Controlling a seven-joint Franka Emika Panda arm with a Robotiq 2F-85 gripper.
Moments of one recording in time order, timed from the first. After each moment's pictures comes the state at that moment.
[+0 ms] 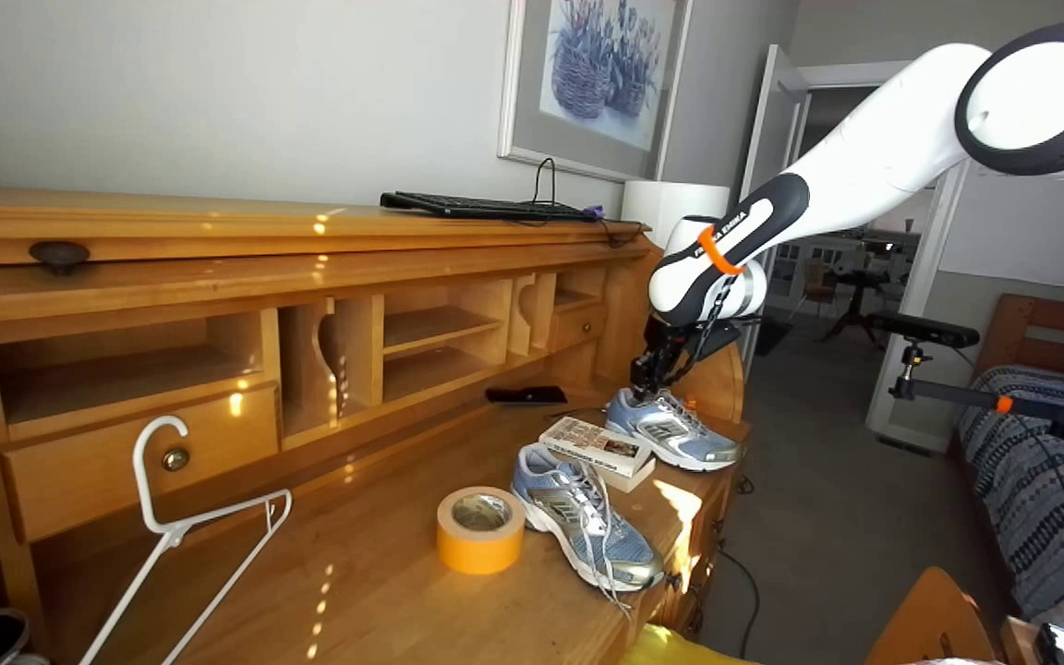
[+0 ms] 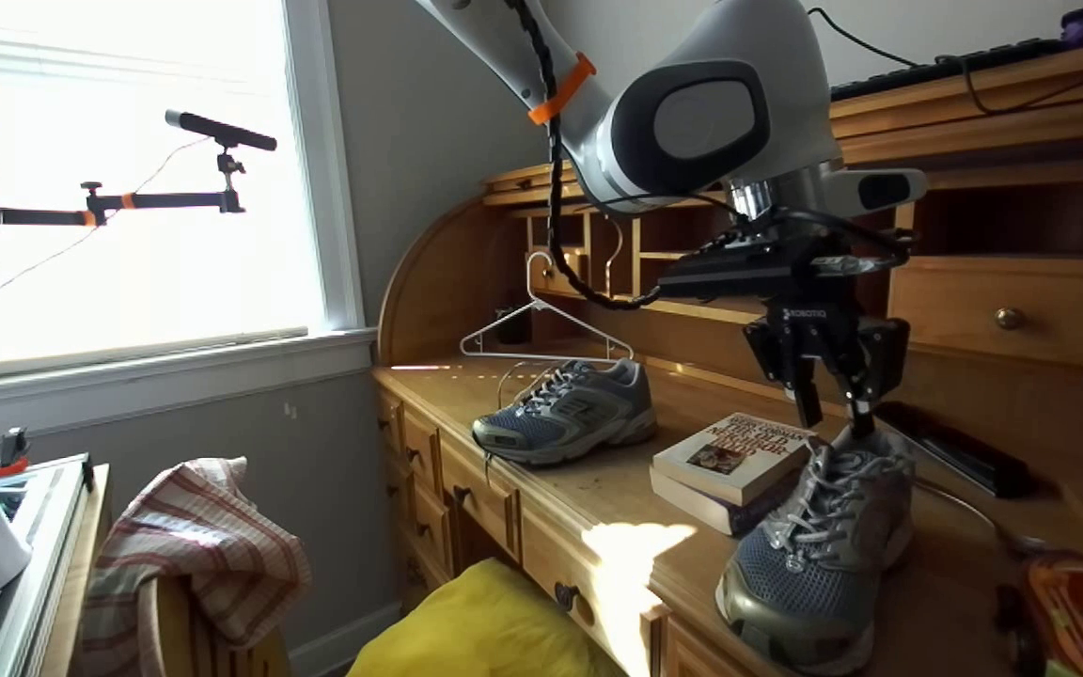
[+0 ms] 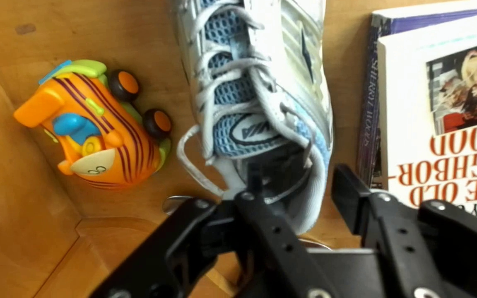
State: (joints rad) arm -0.42 0.67 -0.13 -1.68 0.02 2.62 -0.34
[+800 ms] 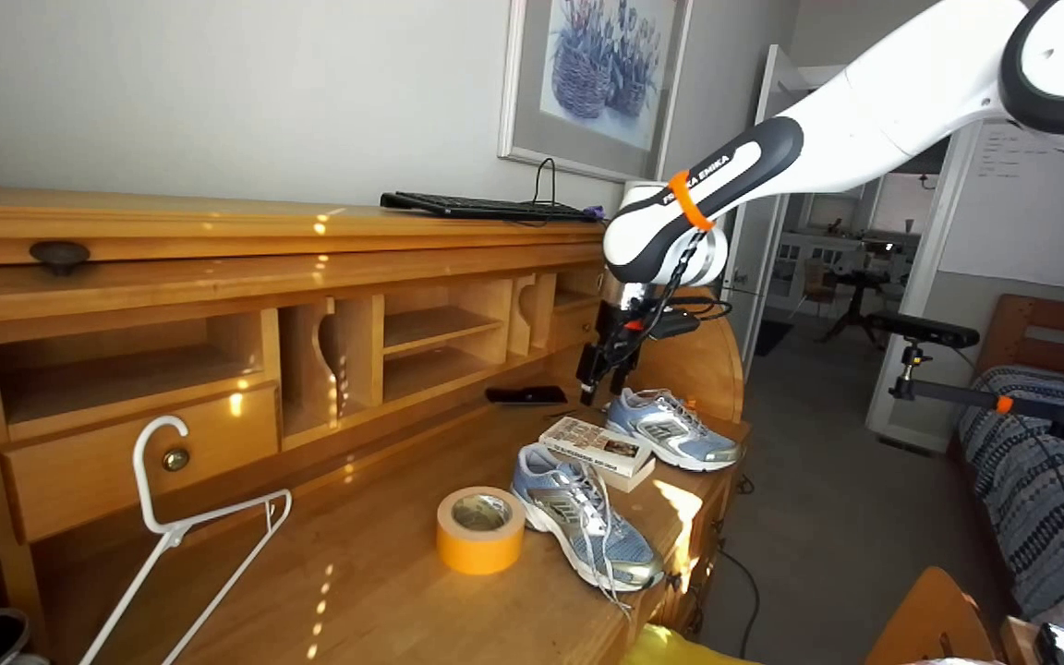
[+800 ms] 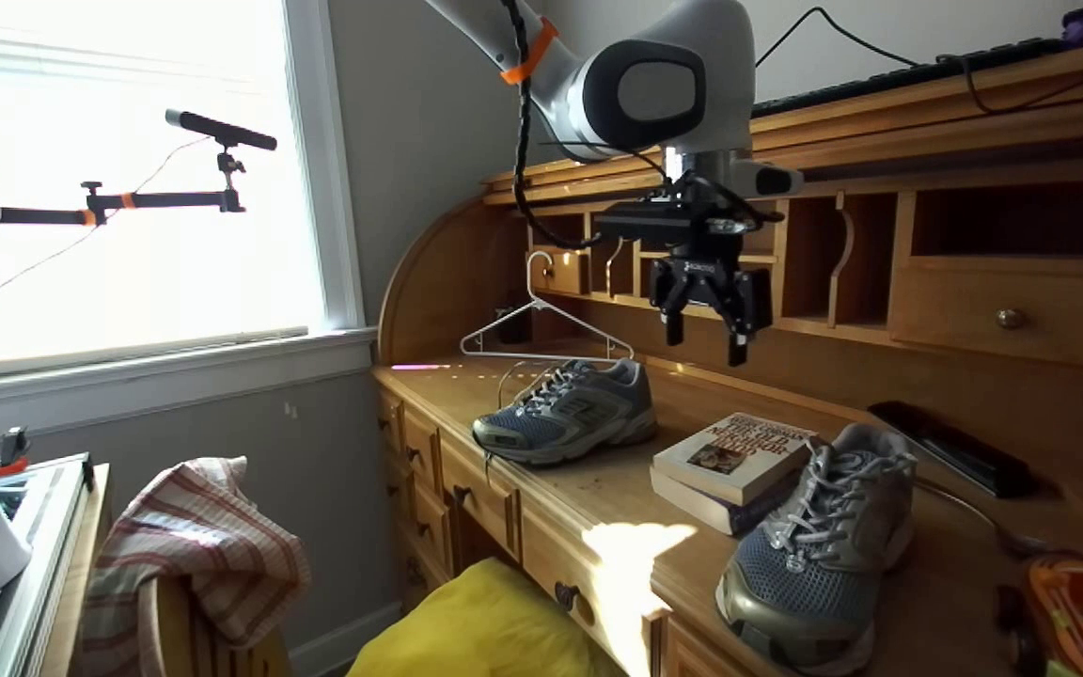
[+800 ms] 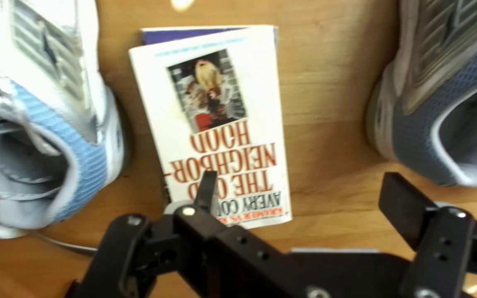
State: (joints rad) arm -0.35 0.59 -0.01 -1.66 0.09 2.32 -0.31
